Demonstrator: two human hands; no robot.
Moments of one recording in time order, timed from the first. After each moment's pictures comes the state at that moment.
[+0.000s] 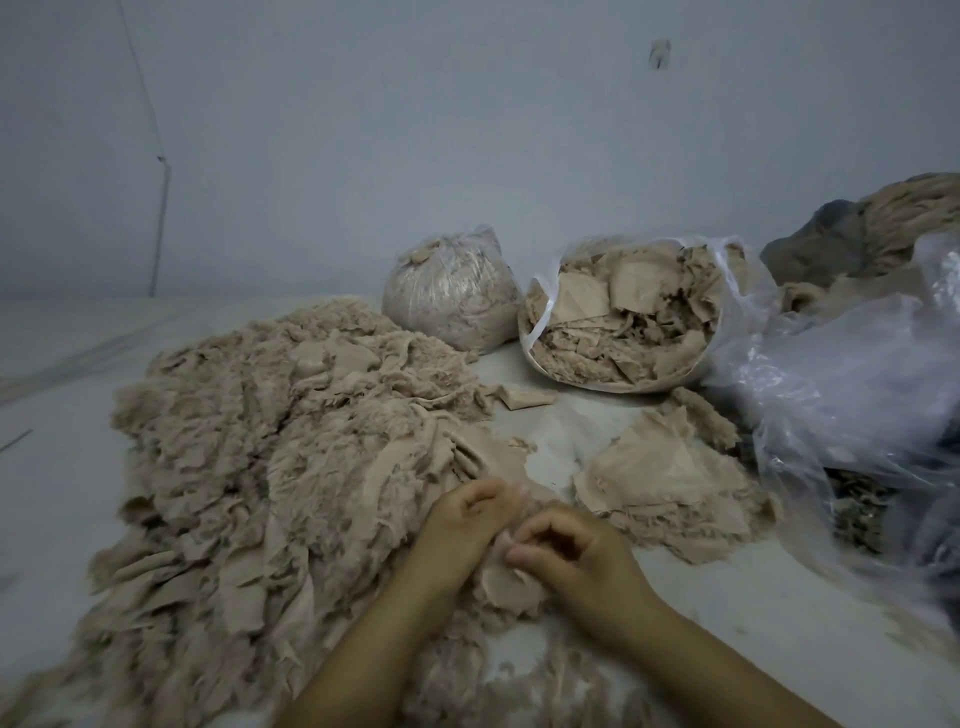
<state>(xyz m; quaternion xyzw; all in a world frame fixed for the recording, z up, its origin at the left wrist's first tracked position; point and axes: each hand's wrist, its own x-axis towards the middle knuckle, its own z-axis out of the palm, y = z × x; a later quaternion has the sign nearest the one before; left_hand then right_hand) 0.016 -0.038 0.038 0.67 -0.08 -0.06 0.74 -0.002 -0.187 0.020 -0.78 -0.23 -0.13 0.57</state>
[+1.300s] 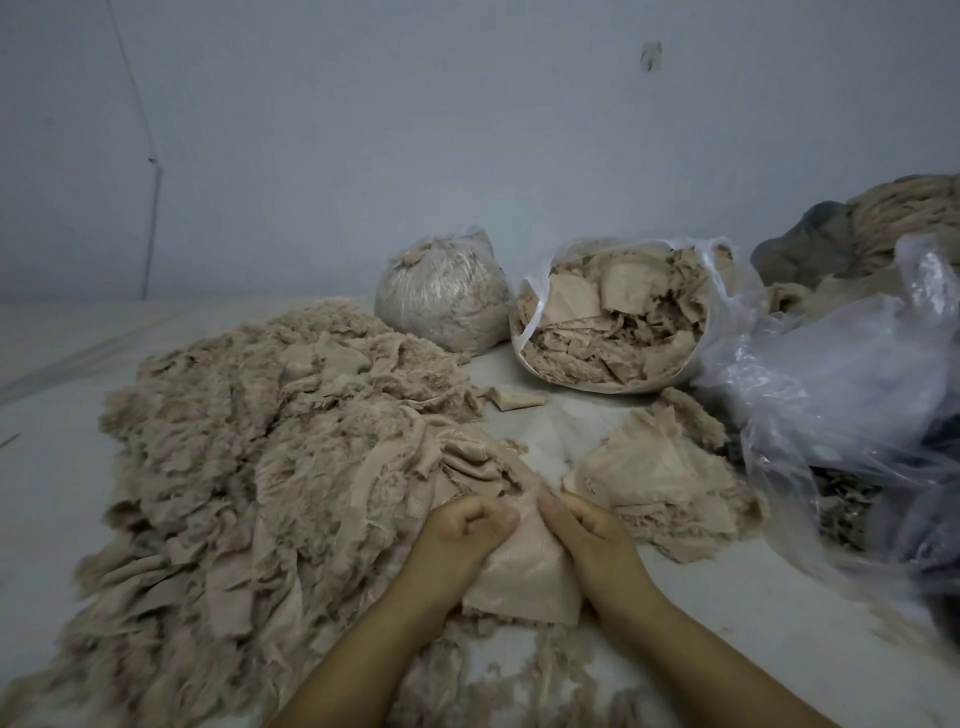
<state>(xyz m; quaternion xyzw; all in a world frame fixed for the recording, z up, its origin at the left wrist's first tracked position) 0.012 -0.044 0.035 0.70 -0.11 -0.06 0.70 0.007 -0.195 0.020 -0.72 -0.07 -0.07 0.69</state>
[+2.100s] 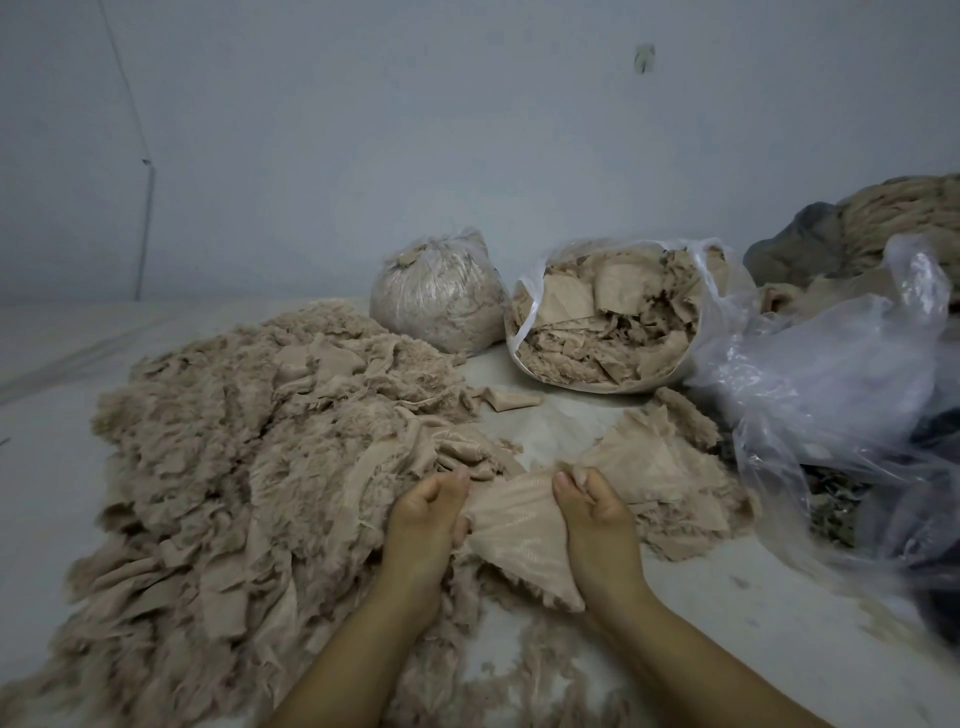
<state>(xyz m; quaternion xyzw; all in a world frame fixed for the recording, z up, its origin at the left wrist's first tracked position) 0.019 -0.041 0.037 0.64 -0.01 0.06 0.77 0.003 -0.184 0.035 -0.64 0.01 -0.15 0.76</state>
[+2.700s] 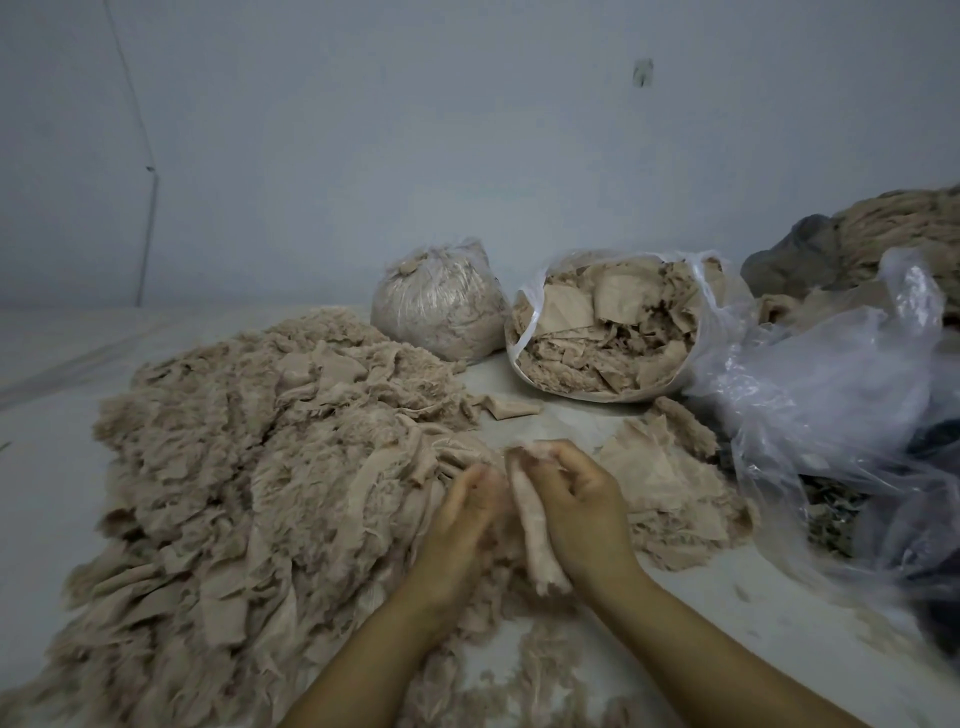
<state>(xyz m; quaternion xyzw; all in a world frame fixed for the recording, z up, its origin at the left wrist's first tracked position) 0.018 -0.054 0.028 0.63 -0.12 -0.05 0.77 0.015 -0.175 0.054 -0.72 -0.07 -0.21 0.66</state>
